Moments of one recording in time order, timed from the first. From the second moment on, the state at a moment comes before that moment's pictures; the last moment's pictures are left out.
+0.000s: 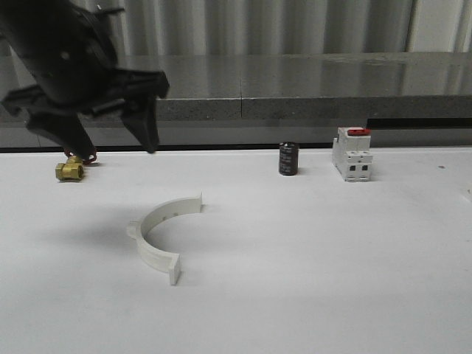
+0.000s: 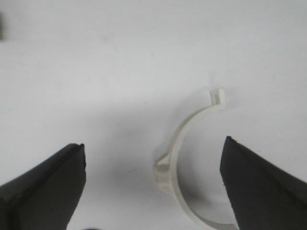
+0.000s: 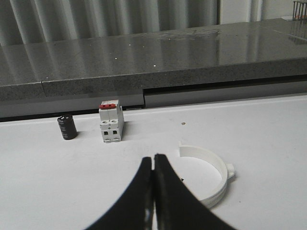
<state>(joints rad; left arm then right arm) -0.43 1.72 -1.24 -0.02 0.63 -0.23 0.01 -0.01 0.03 -0.03 0.09 0.15</state>
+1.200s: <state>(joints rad) -0.05 0.37 -0.50 -0.17 0.67 0.08 0.01 -0.01 0.03 -0.03 0.09 0.15</state>
